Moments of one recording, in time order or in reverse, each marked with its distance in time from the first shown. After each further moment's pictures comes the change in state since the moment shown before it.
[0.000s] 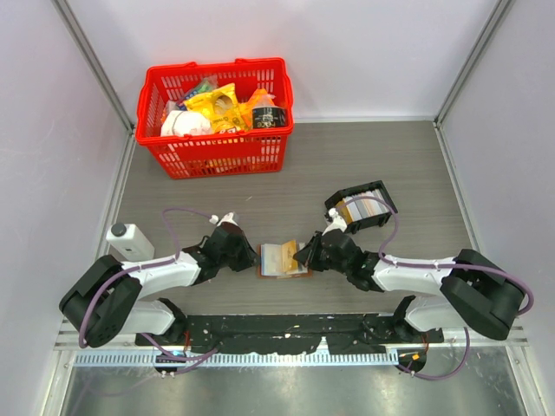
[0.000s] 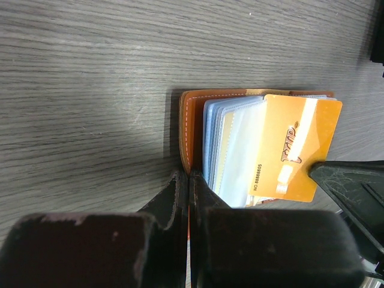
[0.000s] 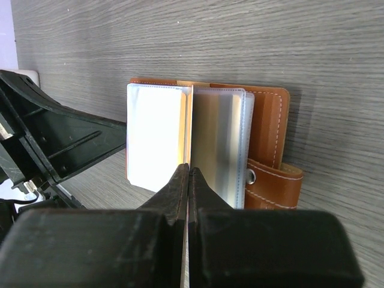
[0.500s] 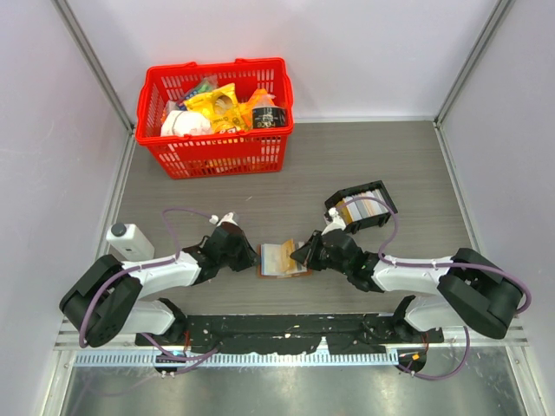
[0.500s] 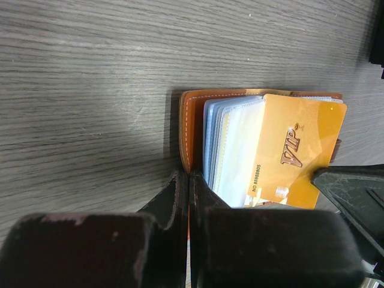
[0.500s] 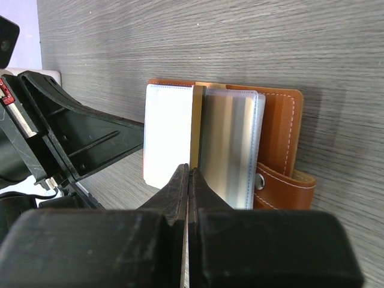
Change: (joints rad) left arm 0.000 0.003 0.000 0.004 0.000 -0.007; right arm -0.006 0.019 -0.017 0.091 -0.039 0.026
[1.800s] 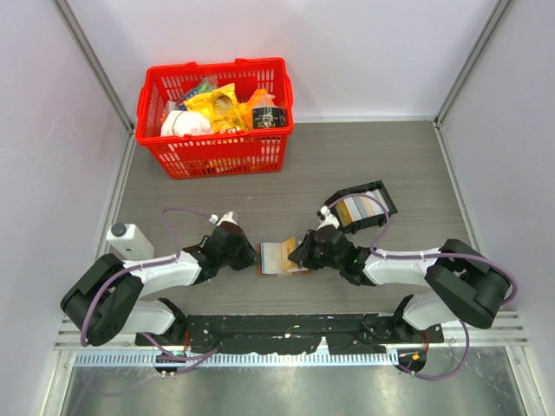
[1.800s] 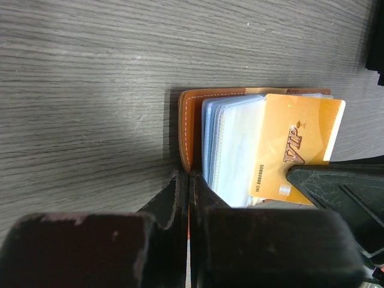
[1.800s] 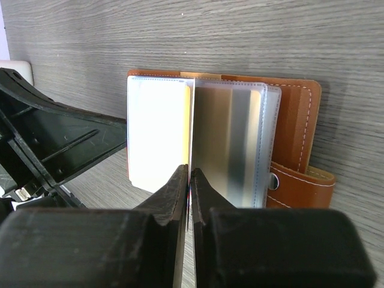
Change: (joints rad) left arm 0.005 0.008 0.000 0.016 -0.010 0.000; right arm -0.005 0.092 0.073 -0.063 -0.023 -0.024
